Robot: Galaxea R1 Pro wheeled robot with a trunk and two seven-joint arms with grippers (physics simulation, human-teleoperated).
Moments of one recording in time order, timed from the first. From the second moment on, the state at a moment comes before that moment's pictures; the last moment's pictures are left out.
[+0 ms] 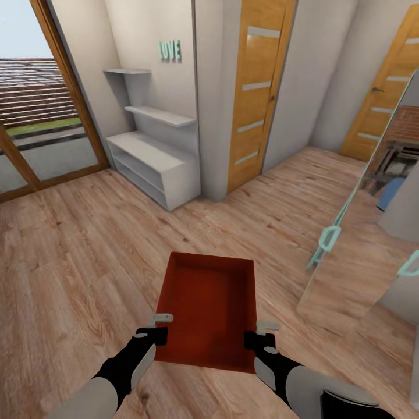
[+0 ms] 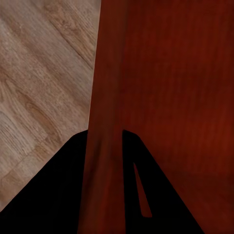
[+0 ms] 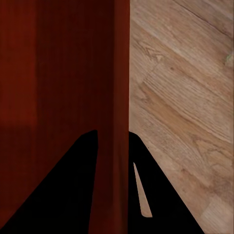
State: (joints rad) left arm -0.61 -0.05 -0.24 -0.49 0.24 0.25 0.23; right arm -0.76 0.13 1.42 -0.04 -1.47 -0.21 -0.21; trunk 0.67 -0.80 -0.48
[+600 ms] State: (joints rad) left arm -0.61 -0.05 -0.24 -0.49 0.24 0.25 0.23; right arm -0.76 0.13 1.42 -0.04 -1.47 -0.21 -0.21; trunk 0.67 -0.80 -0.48
